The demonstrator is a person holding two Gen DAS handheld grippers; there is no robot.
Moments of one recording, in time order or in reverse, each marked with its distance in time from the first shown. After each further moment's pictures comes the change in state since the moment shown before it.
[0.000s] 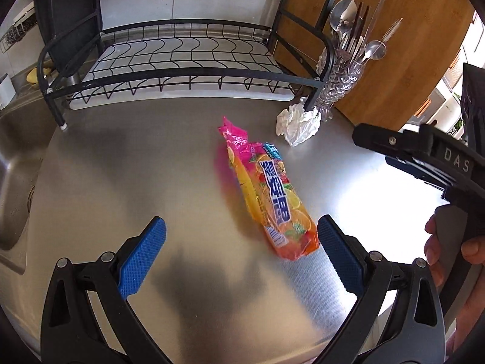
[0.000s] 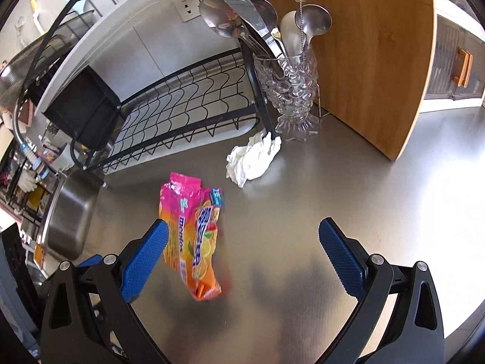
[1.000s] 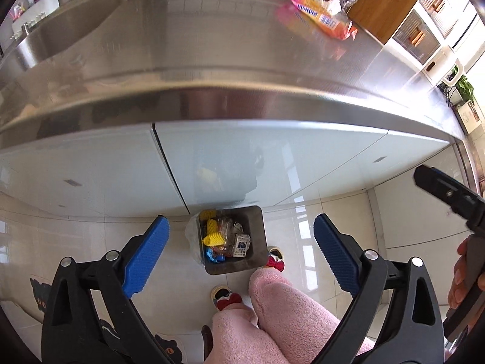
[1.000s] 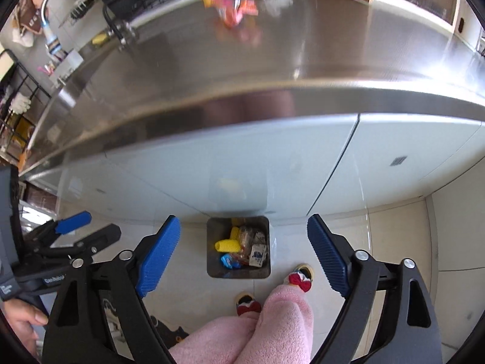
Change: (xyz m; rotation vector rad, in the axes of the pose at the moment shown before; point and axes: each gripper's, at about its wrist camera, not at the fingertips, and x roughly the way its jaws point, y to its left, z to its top) left arm -0.072 0.092 -0.249 -0.049 0.146 0.016; right arm -0.056 0.051 -0.273 -0.057 0.150 -0.091
